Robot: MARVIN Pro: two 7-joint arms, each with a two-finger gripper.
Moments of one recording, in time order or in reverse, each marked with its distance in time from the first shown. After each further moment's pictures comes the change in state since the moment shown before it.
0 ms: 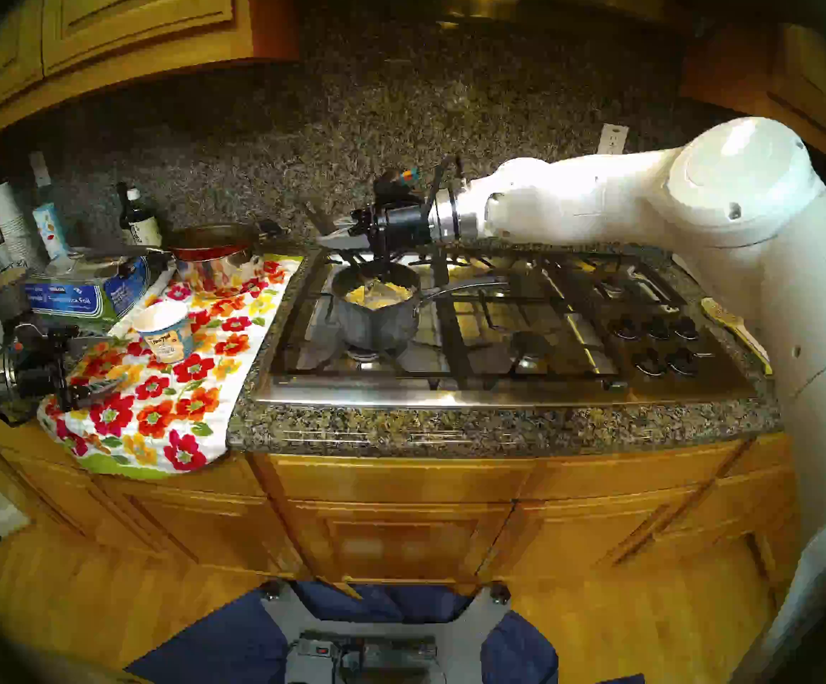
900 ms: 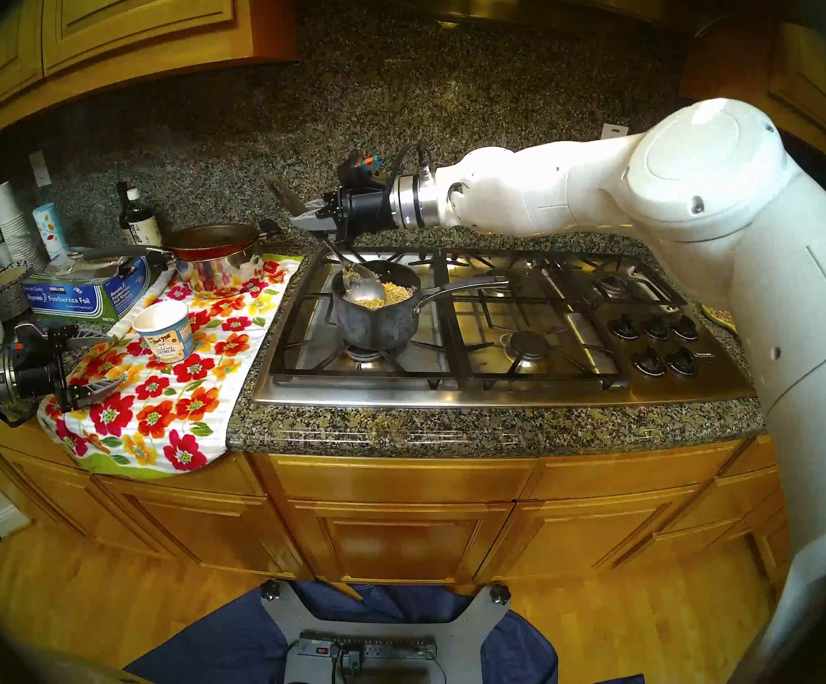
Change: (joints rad) left arm 0.000 0.000 0.000 0.000 0.000 0.000 0.000; right arm -0.043 -0.126 -0.012 0.149 -0.001 0.012 -0.179
